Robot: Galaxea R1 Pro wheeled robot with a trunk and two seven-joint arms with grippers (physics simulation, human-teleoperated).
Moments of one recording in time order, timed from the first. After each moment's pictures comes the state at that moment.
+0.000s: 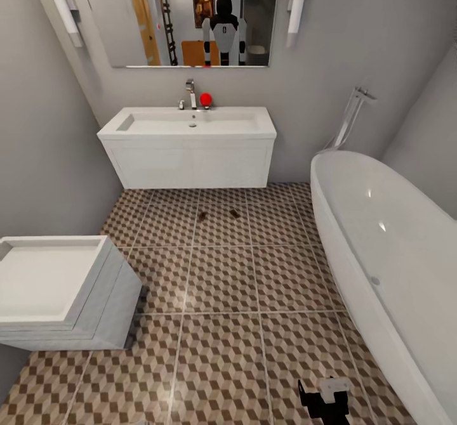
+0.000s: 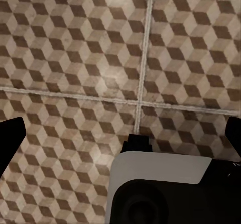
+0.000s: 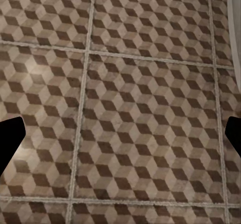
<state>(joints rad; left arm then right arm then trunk) -0.31 0.02 -0.25 -0.14 0.32 -0.32 0.13 -0.46 -0.04 0.25 -0.02 -0.11 -0.64 -0.10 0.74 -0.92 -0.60</state>
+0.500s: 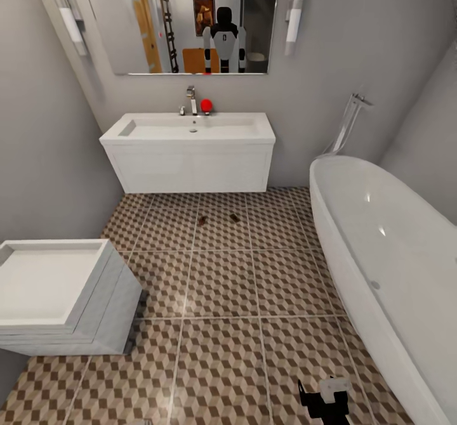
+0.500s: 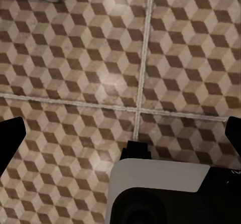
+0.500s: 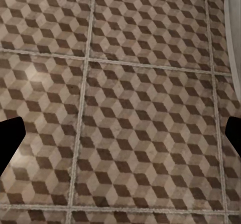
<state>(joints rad) -0.31 0.02 -0.25 -0.14 0.32 -0.32 0.13 -0.46 -0.04 0.25 -0.02 -0.11 -0.64 -0.10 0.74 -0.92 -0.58</state>
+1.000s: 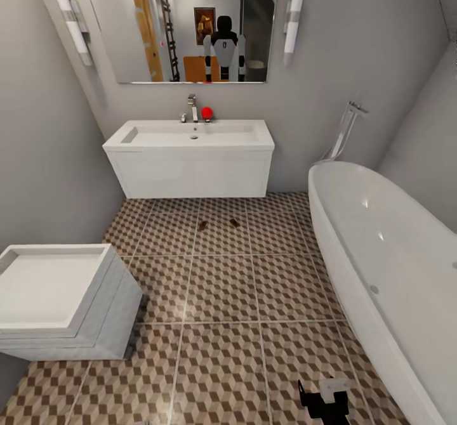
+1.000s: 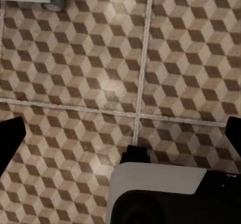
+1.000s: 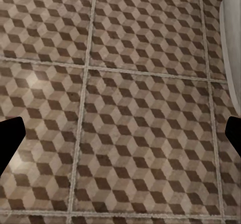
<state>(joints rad) -0.31 0.02 -0.25 -0.14 0.32 -0.32 0.13 -0.46 -0.04 0.25 -0.02 -0.11 -0.63 -0.10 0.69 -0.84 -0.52</state>
